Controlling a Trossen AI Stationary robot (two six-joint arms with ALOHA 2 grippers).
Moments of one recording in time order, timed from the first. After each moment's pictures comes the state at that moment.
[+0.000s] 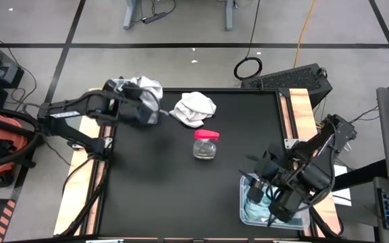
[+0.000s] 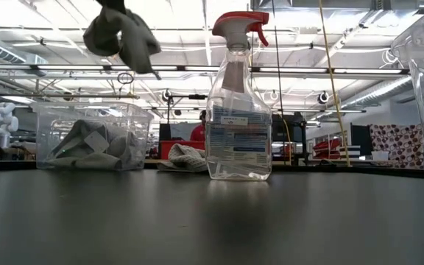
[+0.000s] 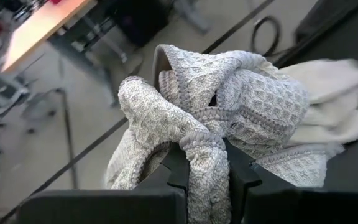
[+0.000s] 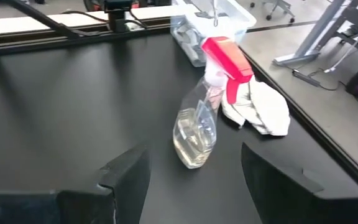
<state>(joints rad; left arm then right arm) 0.00 1.35 1.66 -1.57 -0.91 -0.68 0.81 1.54 1.67 -1.41 0.97 1.11</state>
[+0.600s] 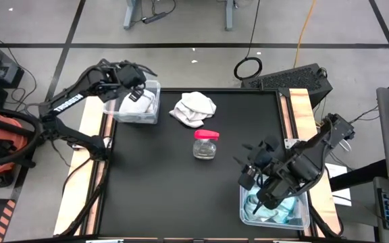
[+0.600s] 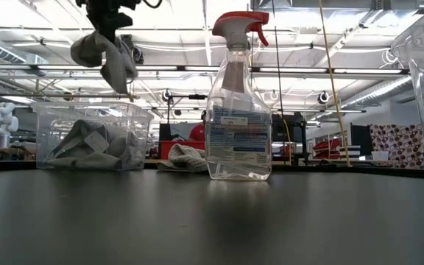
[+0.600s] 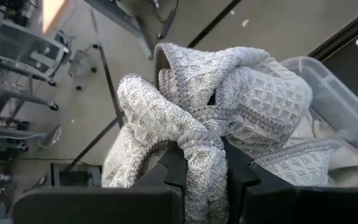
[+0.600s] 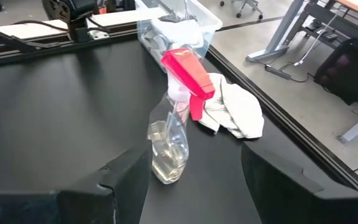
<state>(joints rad) 0.46 1.35 1.64 -1.48 -0.80 -0.23 0.70 1.54 1.67 -1.42 1.00 1.11</state>
